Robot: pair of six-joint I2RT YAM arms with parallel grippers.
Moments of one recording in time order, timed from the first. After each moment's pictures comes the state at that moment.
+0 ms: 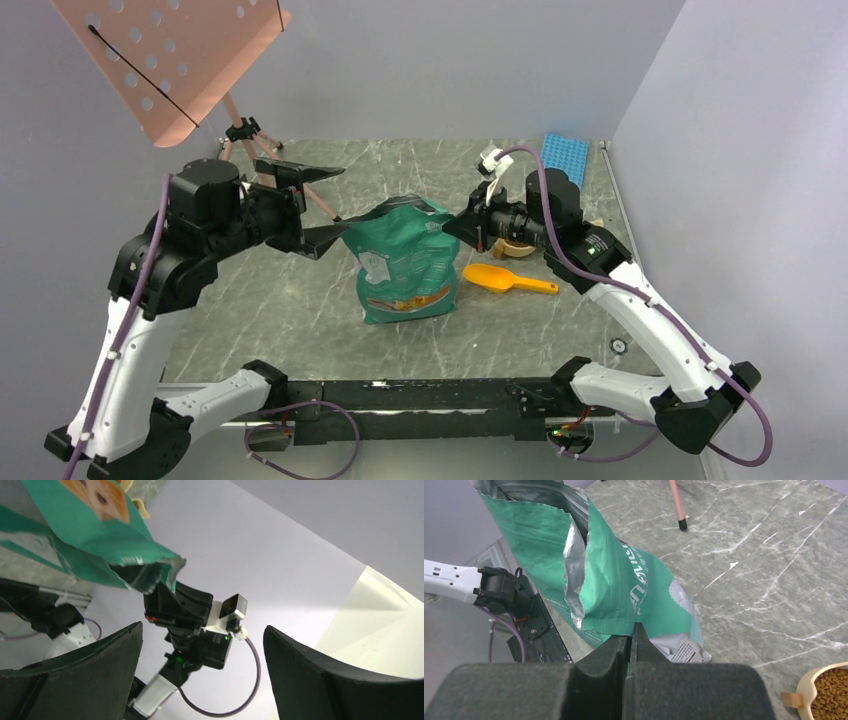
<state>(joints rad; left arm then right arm) -0.47 1.00 1.60 -1.03 0.17 -1.84 0.63 1.08 1.21 -0.45 -0.39 0.14</state>
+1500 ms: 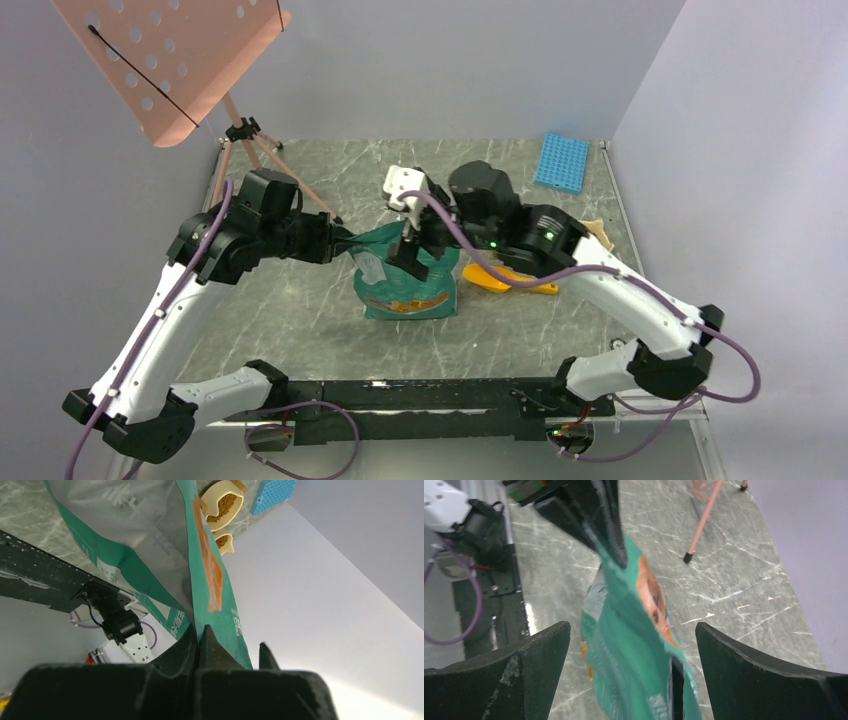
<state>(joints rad) -0.52 1.08 1.47 -1.18 0.16 -1.90 1.00 1.31 1.61 -0.69 -0.19 -0.29</state>
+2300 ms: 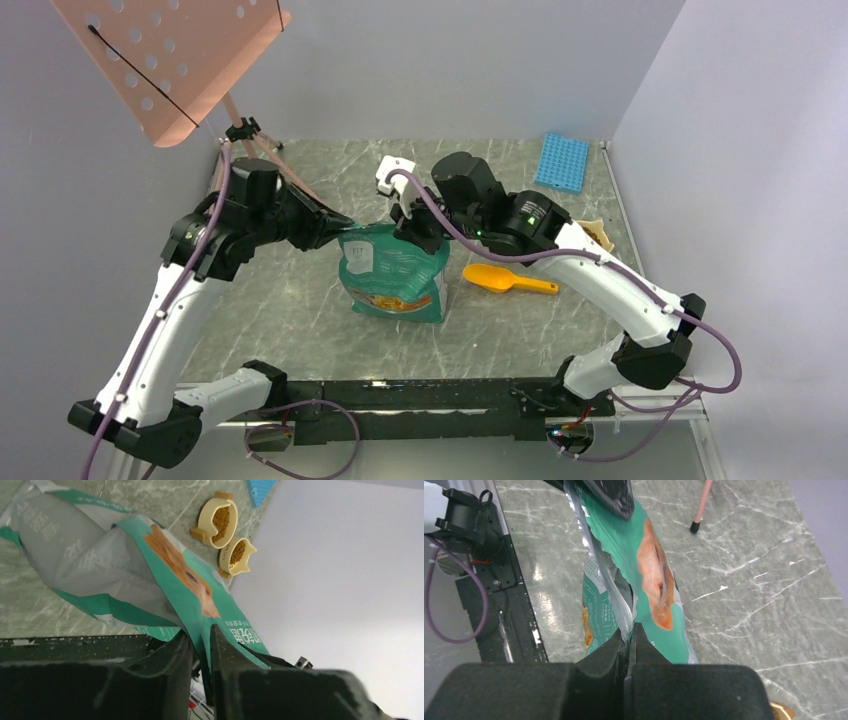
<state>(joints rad) -0.40 1.08 1.46 -1.03 0.19 -1.28 0.98 1.45 1.72 -0.80 -0.14 -0.21</state>
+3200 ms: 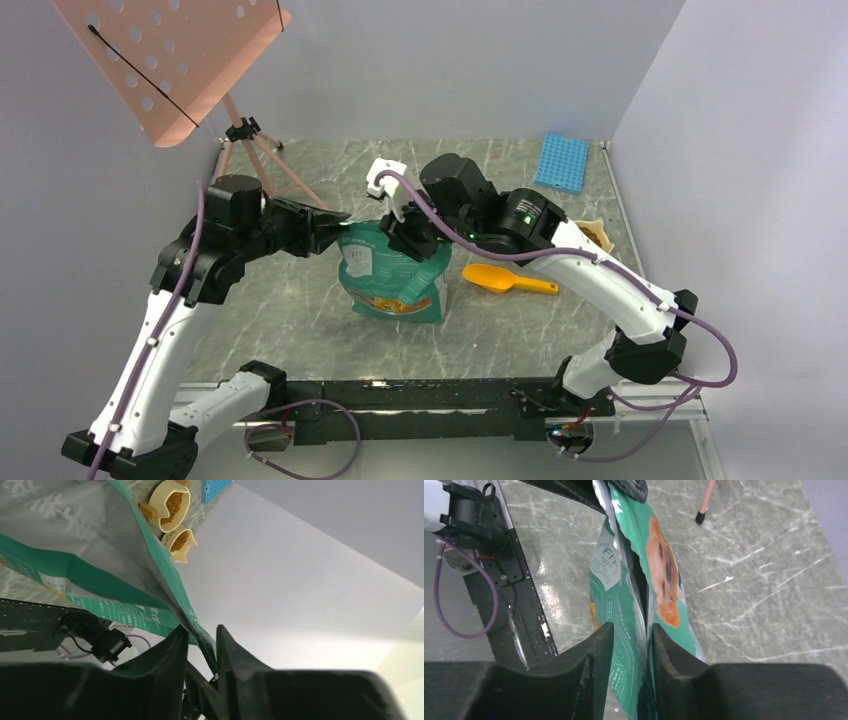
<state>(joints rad) -0.35 0.96 1.33 -0.93 0.28 -1.68 1.02 1.48 1.81 -0.90 -0.10 -0.15</state>
